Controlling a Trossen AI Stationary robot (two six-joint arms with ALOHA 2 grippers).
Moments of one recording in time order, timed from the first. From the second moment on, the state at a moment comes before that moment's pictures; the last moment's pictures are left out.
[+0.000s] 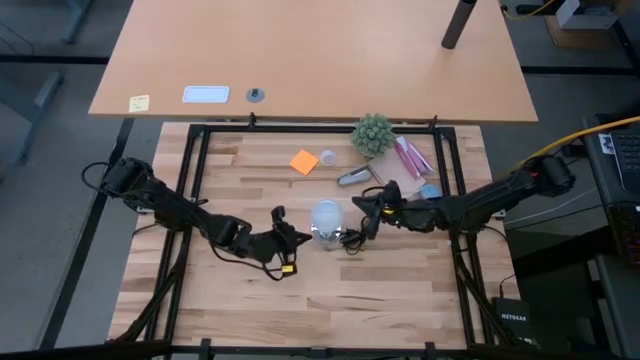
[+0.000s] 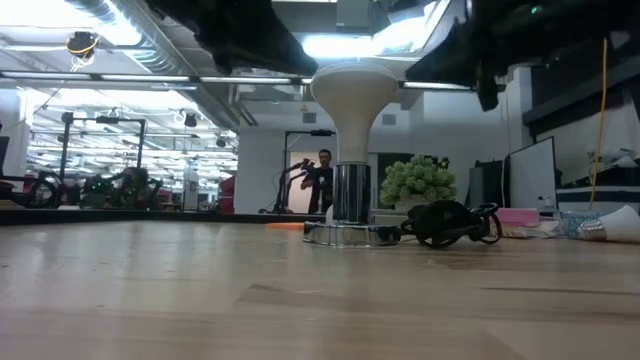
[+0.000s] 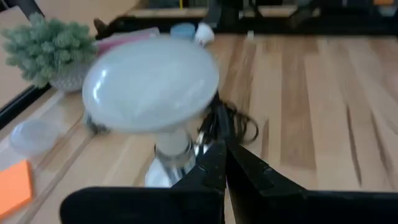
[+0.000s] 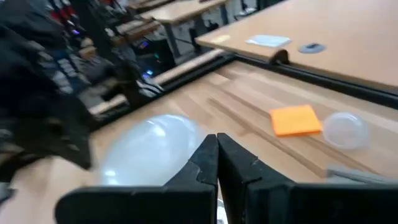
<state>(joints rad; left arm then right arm) -0.41 1.55 0.88 0.15 -0.66 -0.24 0.26 1.20 0.51 0.45 0.63 0.46</state>
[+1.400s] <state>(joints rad) -0.34 1.56 0.88 0.10 -0.77 -0.26 0.24 1.34 0.51 0.57 0.34 0.69</state>
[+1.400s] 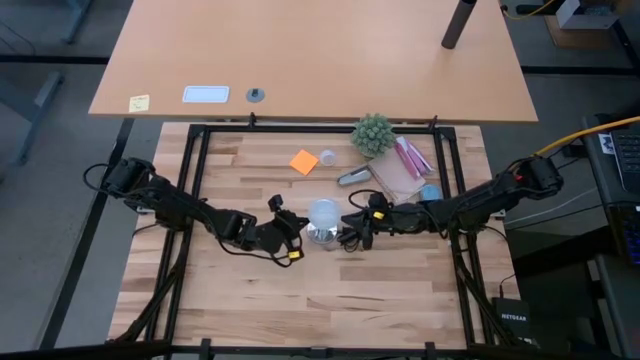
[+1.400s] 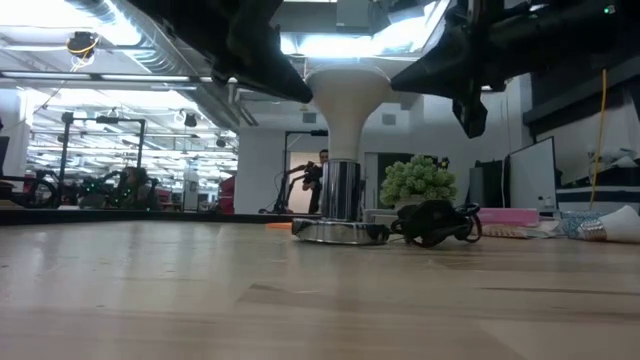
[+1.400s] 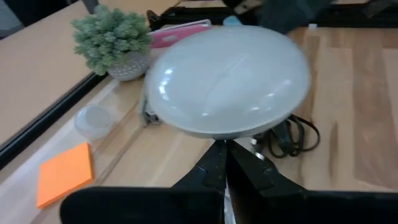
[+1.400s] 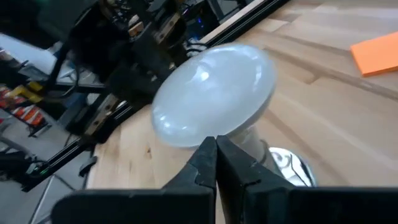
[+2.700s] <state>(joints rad) -0.43 1.56 0.88 0.15 -0.73 -0.27 0.23 1.28 0.51 0.54 0.62 0.49</state>
